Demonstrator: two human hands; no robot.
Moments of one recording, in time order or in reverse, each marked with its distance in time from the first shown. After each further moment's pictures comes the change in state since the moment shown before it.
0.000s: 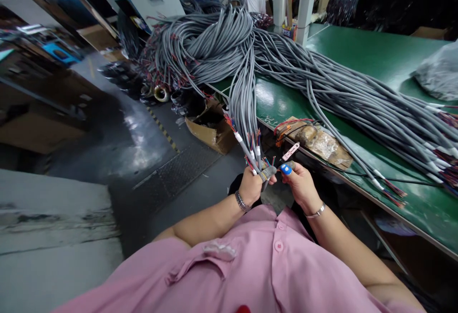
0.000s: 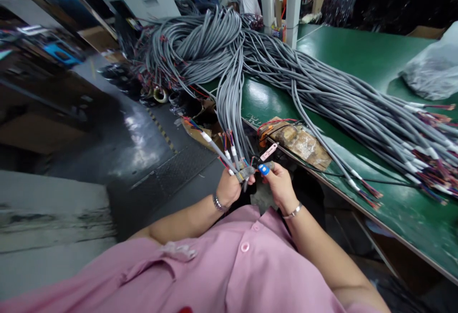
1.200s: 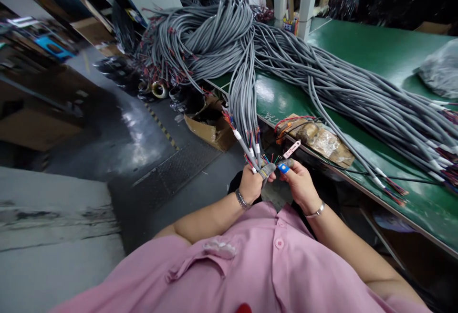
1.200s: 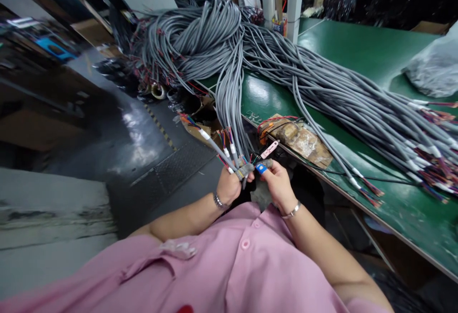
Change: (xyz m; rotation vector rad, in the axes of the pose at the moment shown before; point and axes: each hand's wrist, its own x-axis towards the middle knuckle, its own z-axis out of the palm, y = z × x) left_hand -0.001 0.001 0.001 -0.003 0.071 0.011; right_hand -0.005 -0.006 0.010 0.007 0.019 0.010
